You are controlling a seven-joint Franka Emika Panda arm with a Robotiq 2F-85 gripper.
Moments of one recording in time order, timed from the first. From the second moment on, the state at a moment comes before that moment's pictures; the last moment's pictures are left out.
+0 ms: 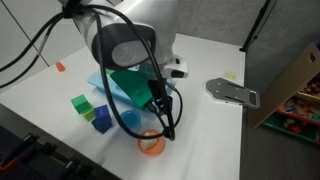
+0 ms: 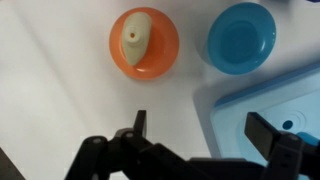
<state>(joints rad) -0.31 0.37 -0.15 -2.29 0.15 2.61 -0.13</state>
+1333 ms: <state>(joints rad) -0.09 0.05 -0.12 -2.16 -0.05 2.15 0.04</state>
